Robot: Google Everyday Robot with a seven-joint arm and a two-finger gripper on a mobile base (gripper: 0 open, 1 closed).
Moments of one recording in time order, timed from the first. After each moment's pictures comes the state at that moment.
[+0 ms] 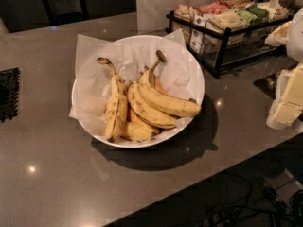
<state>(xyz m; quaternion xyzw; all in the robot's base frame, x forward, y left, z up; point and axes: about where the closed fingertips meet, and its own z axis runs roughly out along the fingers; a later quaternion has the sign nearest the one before) 0.438 -0.217 0.976 -0.60 0.78 -0.03 0.16</state>
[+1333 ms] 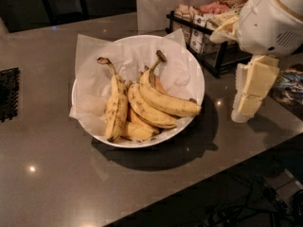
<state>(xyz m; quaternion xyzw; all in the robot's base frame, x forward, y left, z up) 0.448 -0.136 0.978 -0.71 0.68 0.04 0.18</state>
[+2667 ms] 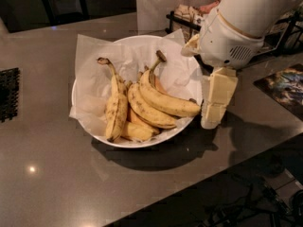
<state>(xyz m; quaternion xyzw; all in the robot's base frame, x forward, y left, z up) 0.457 -0.083 0.943 -0.74 0.66 0.07 0.15</state>
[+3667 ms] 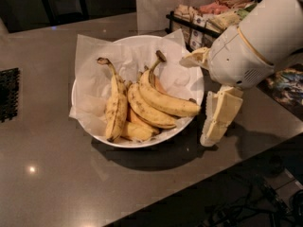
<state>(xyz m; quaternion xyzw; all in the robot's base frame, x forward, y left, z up) 0.431 -0.073 0.934 -0.73 0.63 0.15 0.24</state>
